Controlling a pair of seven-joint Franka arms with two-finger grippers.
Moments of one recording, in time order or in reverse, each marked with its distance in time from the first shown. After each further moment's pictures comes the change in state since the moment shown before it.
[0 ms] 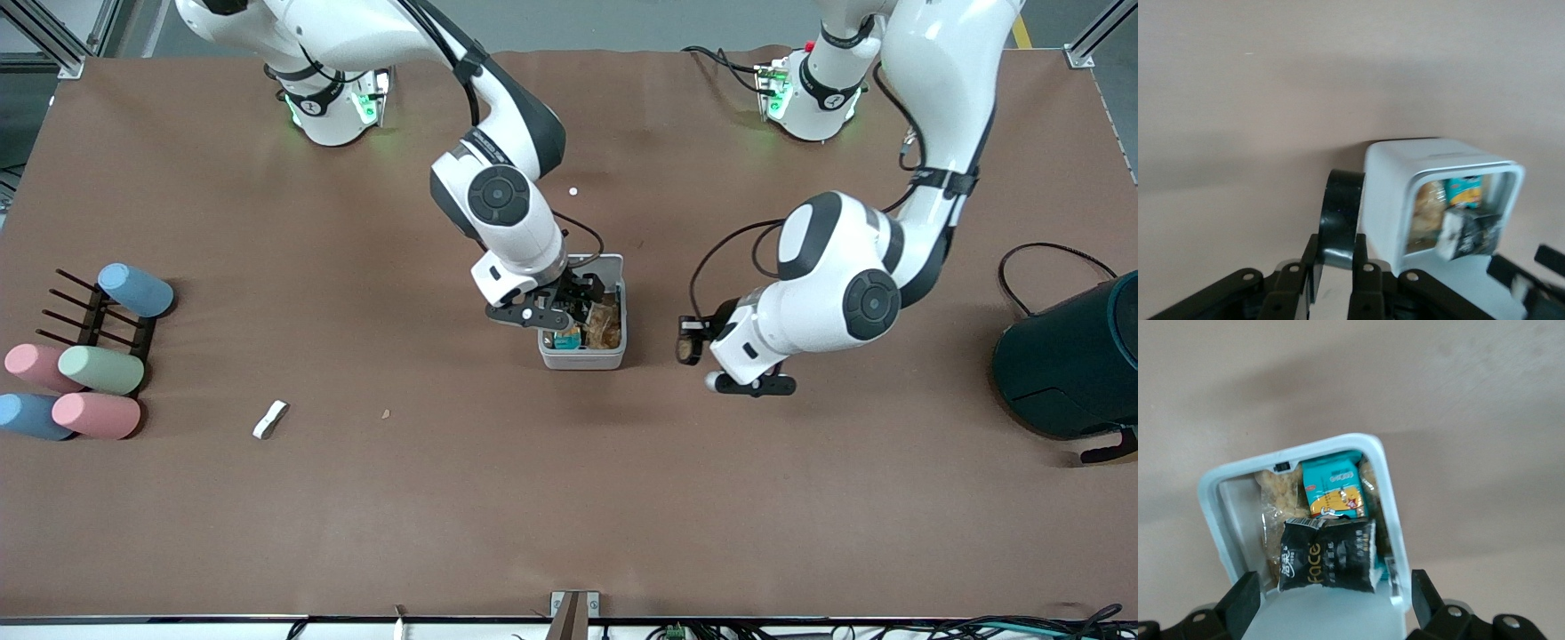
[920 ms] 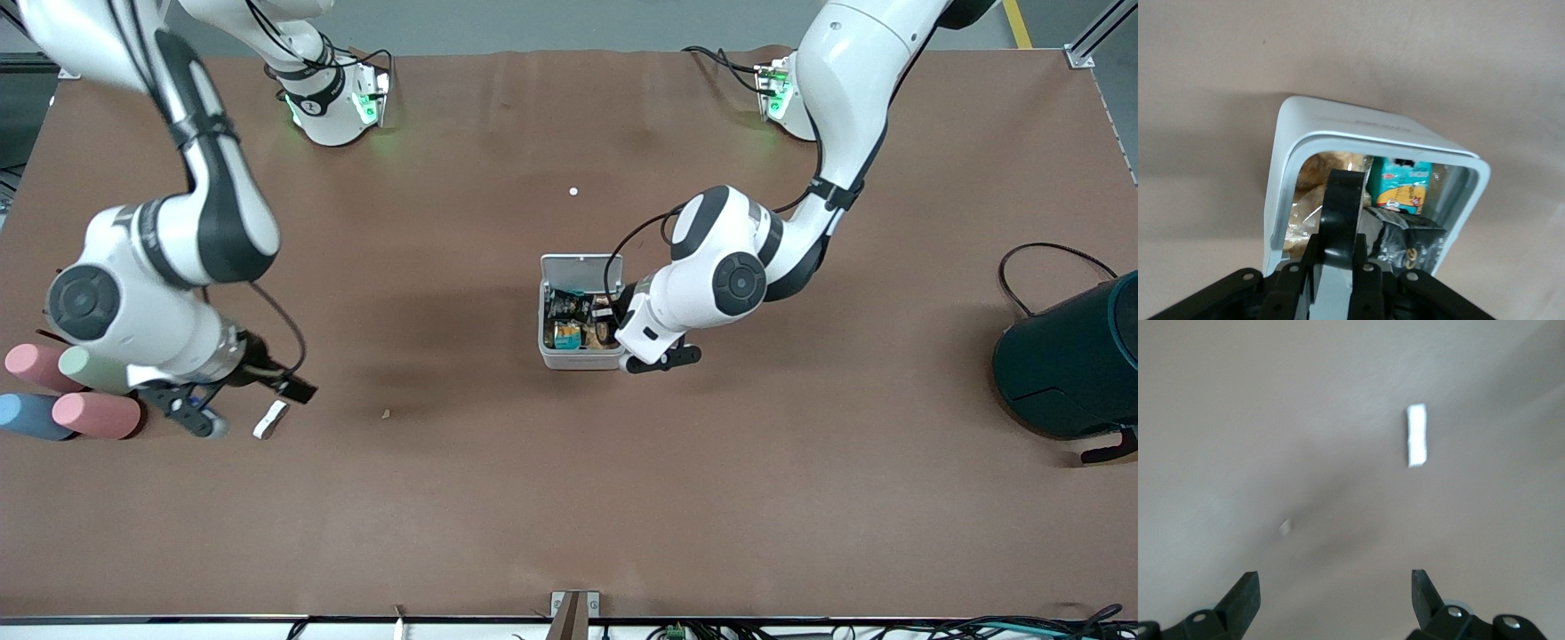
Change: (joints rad) left arm -0.181 0.081 -0.005 -0.014 -0.023 0.132 -0.308; right arm -0.615 -0.087 -0.027 -0.103 -0.118 -0.099 -0.263
